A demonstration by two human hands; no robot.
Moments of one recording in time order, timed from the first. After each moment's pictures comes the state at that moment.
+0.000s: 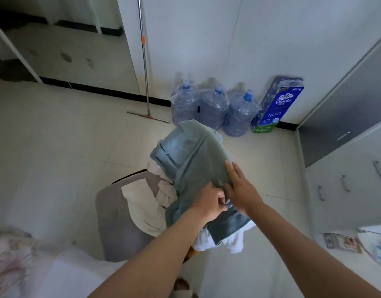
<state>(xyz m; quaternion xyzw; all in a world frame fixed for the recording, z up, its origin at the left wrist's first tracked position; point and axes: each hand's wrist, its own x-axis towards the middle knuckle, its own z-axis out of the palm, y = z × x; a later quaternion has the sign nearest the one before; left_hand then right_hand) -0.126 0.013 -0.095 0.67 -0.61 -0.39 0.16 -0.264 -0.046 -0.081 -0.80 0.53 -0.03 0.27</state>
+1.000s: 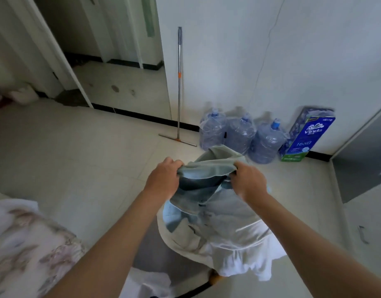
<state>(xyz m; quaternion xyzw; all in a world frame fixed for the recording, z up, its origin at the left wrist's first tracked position) 0.066 0.052 0.032 0.79 -0.57 -0.12 0.18 -0.157 -0.055 0.027 -0.82 0.55 -0.13 0.14</state>
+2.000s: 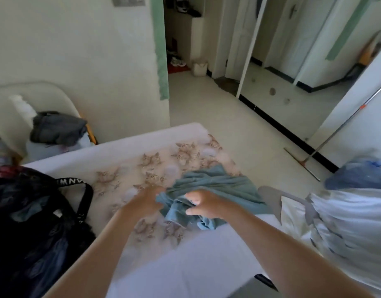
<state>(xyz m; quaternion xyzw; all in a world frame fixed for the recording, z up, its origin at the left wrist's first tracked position) 0.236 0.708 -0.024 0.92 -0.17 -0.26 0.22 0.160 0.486 -0.014 -0.89 0.02 0.28 0.37</state>
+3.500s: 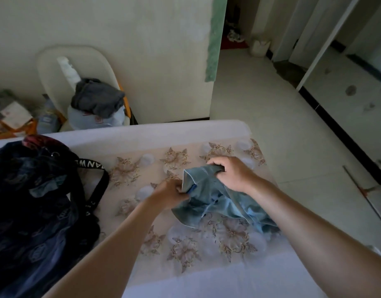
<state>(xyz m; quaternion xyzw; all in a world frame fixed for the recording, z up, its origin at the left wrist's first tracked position) 0.324 0.668 -0.066 0.91 -0.01 -0.30 0.27 0.338 0.443 -0.009 -0.91 -0.14 0.14 0.35</state>
